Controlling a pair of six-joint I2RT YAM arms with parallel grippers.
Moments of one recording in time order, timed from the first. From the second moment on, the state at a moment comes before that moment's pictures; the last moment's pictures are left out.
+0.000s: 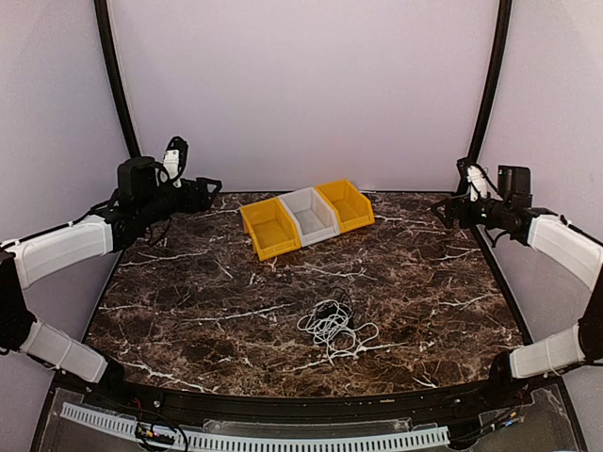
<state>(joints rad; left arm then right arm) -0.34 1.32 0.93 0.15 0.13 -0.20 0.01 1.24 0.90 -0.16 -0.42 -0.14</state>
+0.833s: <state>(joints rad) -0.83 1.58 0.94 -0.01 0.38 -0.22 0.47 1.33 0.95 -0.56 -0.67 -0.65</state>
